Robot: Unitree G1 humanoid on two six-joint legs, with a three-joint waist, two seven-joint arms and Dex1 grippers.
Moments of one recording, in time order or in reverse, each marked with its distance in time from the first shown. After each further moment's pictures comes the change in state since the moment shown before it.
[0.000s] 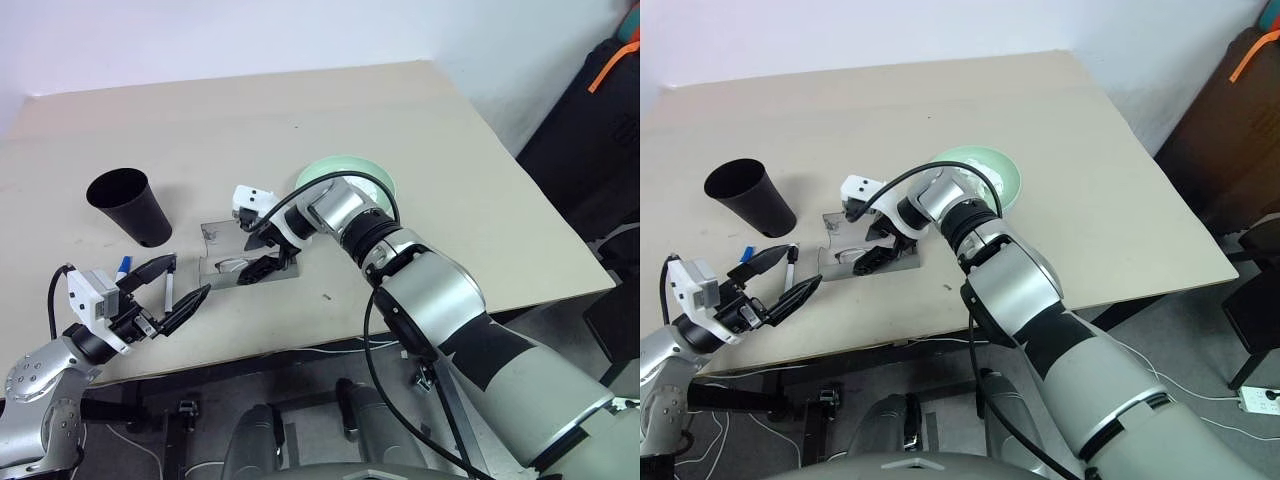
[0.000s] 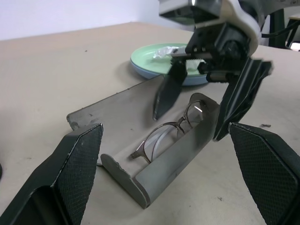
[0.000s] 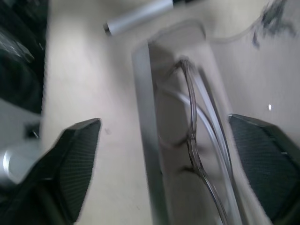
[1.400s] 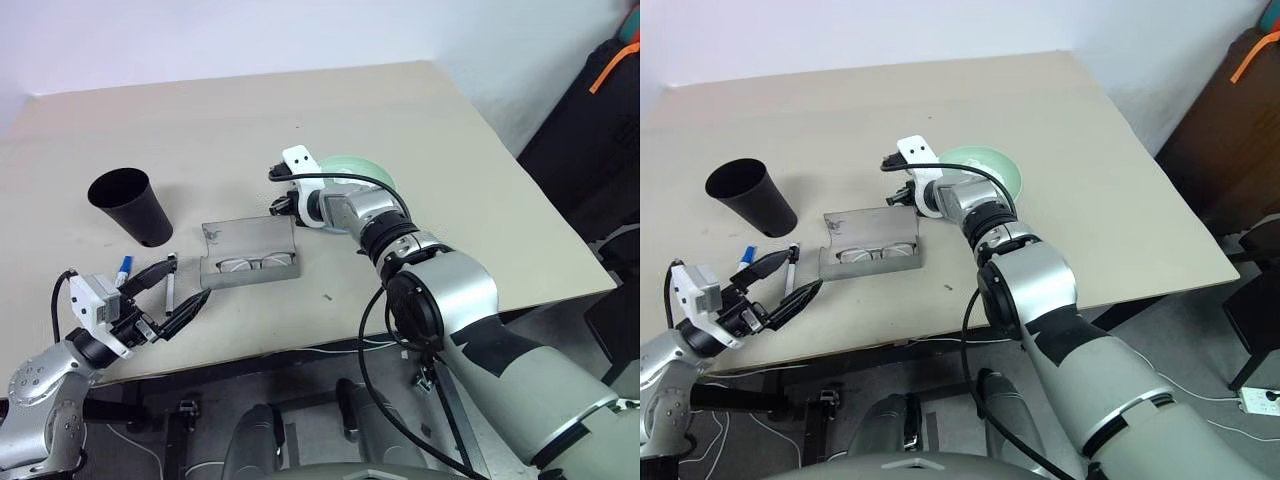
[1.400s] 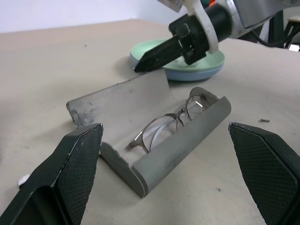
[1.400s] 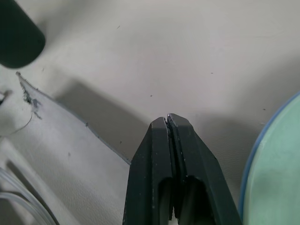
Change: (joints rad) left arm 0.008 -0.022 -0.002 0.033 0.012 -0.027 -0.030; right arm 0.053 -0.041 -0.289 0.051 0.096 -0.021 -0.737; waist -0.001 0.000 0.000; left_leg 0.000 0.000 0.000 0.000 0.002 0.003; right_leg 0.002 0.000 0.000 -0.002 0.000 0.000
